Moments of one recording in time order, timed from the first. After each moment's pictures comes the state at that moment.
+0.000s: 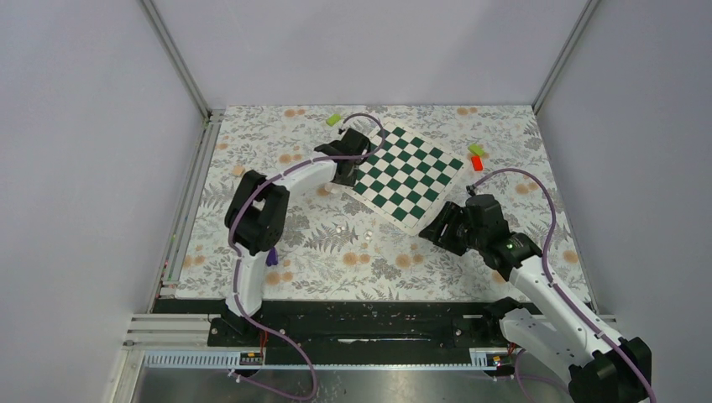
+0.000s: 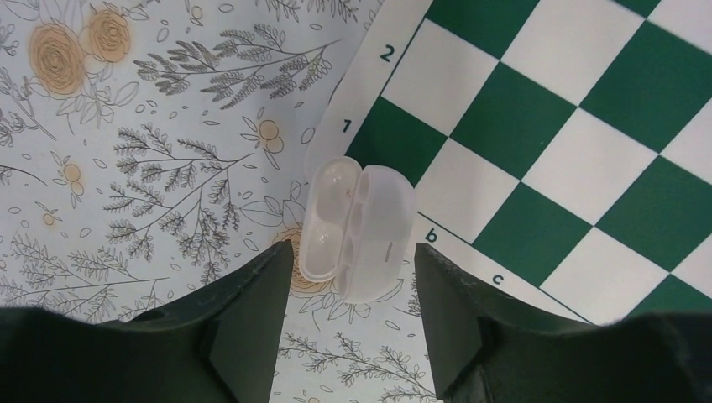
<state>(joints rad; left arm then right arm) -0.58 2.09 1.61 -0.55 -0.42 -0.28 0.42 0.85 0.60 -0.51 -0.17 0.84</state>
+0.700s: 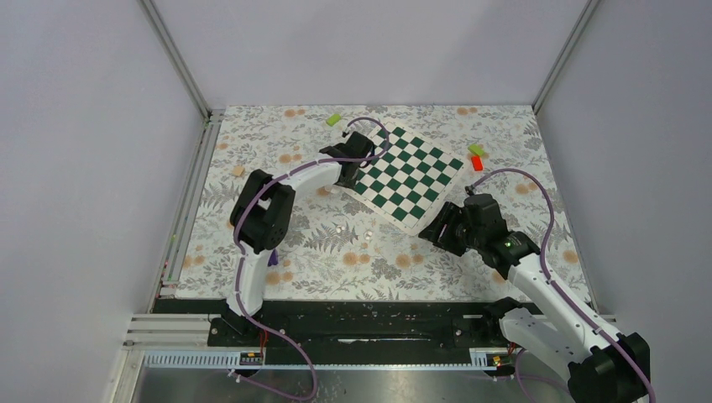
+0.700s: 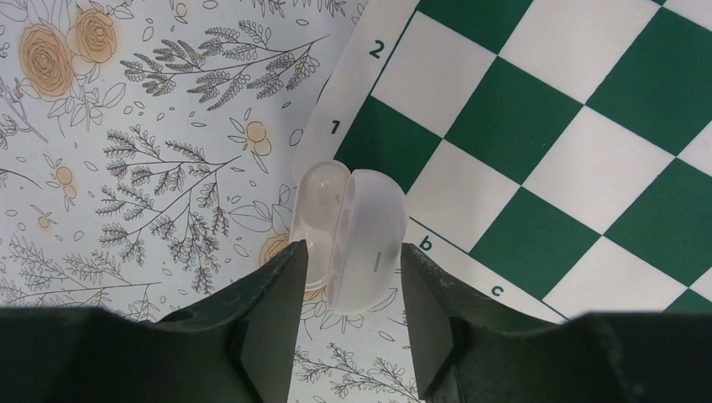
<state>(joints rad) -0.60 2.14 1.63 -0.55 -0.46 -0.27 0.42 0.87 0.60 -0.51 -0.17 0.84</state>
